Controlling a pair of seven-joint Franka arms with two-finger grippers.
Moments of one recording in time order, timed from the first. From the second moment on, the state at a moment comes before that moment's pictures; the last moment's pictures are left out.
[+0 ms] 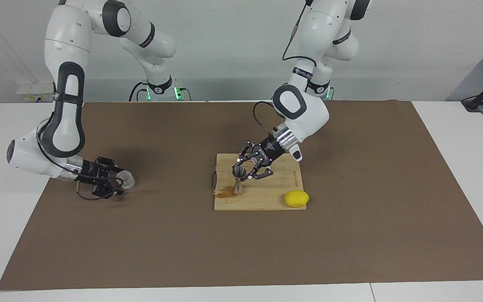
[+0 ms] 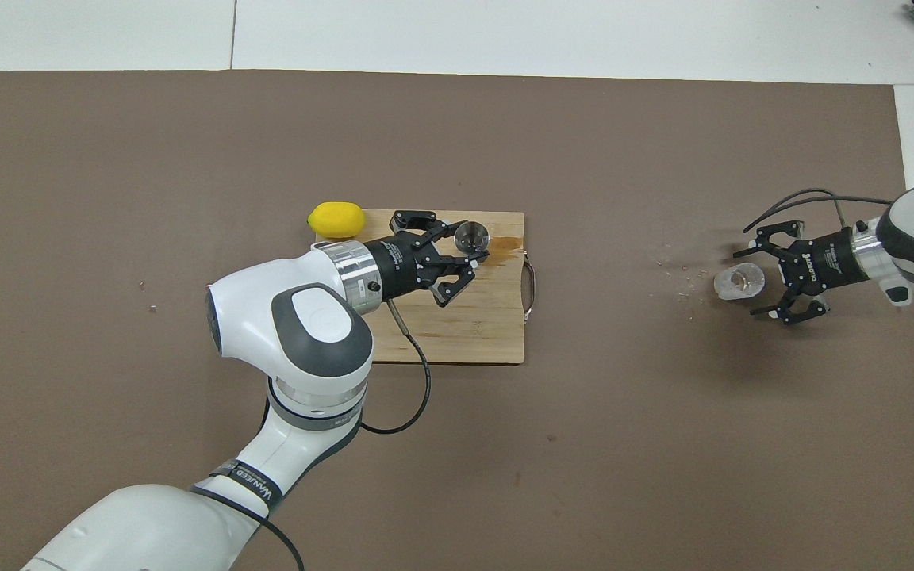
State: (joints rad) left arm -0.58 0.33 -0.05 -1.92 -1.68 2.66 -1.31; right arm -0.30 0.50 -0.02 -1.79 0.59 1.87 0.77
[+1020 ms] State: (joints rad) left arm -0.64 0.34 -0.05 -1.92 -1.70 2.72 -1.27; right arm -0.30 0.50 -0.02 -1.81 0.62 1.87 0.76
